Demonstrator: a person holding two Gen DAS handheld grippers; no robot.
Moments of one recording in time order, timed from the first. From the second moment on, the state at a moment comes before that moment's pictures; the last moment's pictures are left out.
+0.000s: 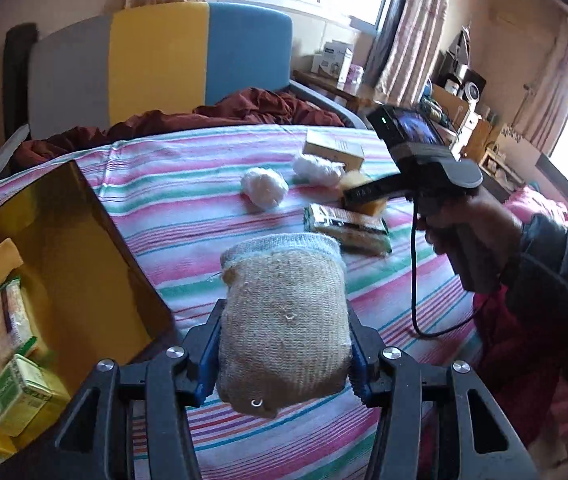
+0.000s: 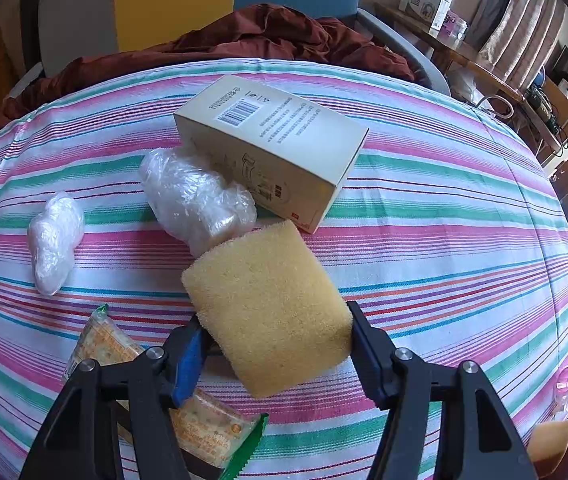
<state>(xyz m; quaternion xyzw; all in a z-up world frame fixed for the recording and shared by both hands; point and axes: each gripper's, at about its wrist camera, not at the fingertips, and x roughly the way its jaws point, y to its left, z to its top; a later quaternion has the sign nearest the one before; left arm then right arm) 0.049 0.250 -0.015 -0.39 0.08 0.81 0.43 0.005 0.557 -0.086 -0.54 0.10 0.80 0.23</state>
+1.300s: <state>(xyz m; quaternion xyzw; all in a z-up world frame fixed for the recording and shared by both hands) -0.110 0.061 -0.065 -0.50 -0.02 0.86 0.10 0.004 0.546 -0.089 -0.54 0.06 0.80 0.25</state>
